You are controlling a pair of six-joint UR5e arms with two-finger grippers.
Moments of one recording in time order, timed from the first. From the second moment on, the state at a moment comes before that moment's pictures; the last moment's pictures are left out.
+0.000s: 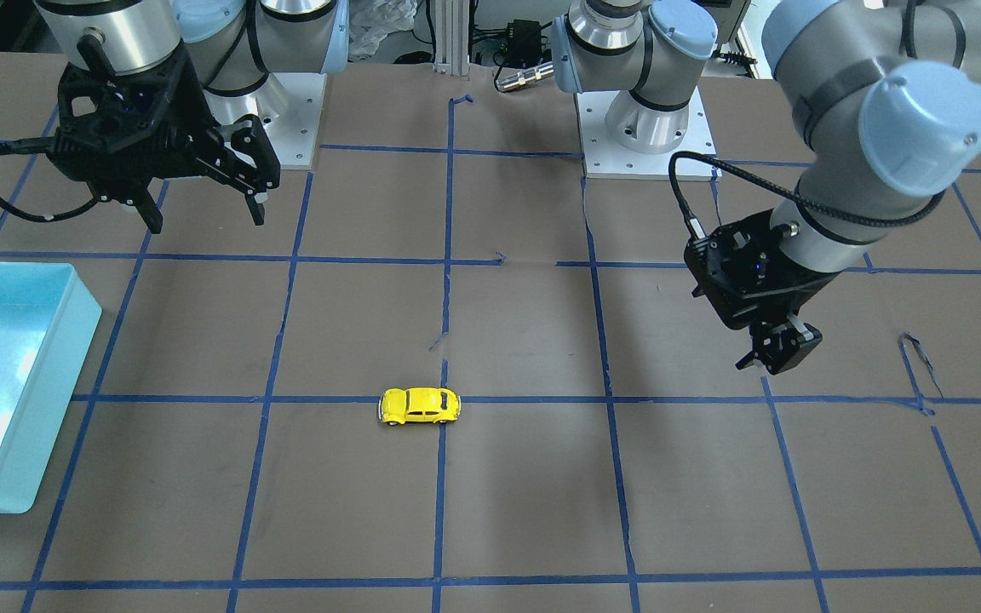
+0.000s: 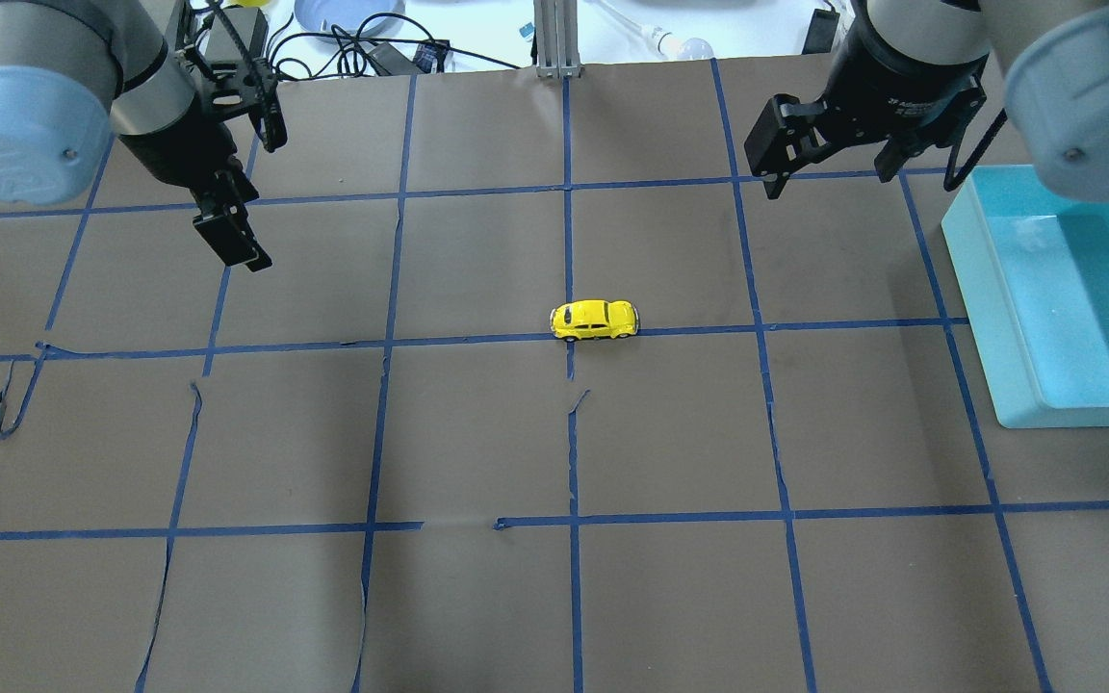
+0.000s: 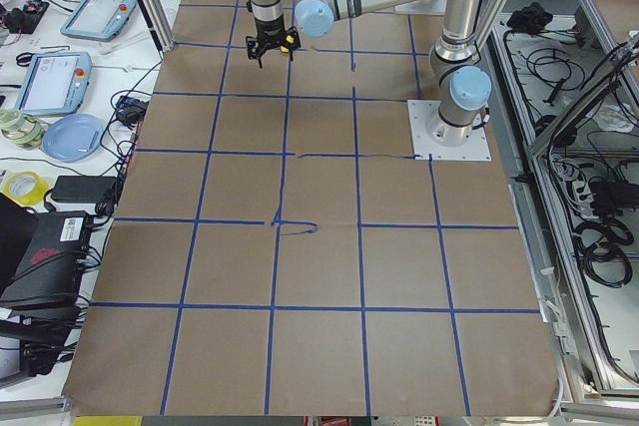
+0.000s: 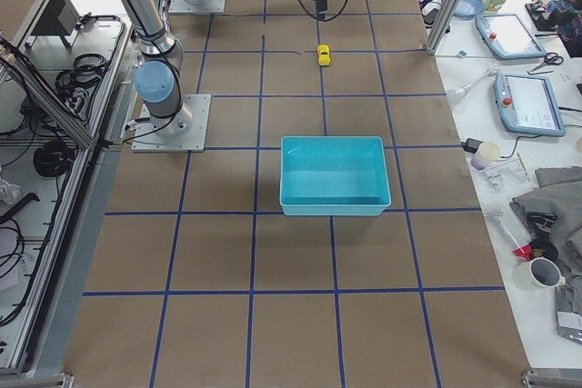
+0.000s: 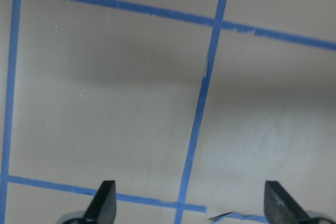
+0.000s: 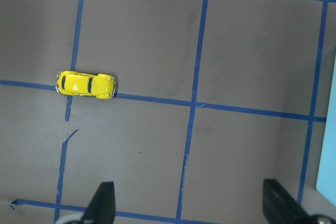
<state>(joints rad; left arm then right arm) -1.47 -1.74 -1.55 -1.45 1.54 1.26 1.62 -1.57 1.57 -1.68 -1.55 -0.10</state>
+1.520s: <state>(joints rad) -1.59 -1.55 -1.53 -1.54 1.50 0.17 1.87 -1.11 1.62 -2.15 -1.51 -0.75</state>
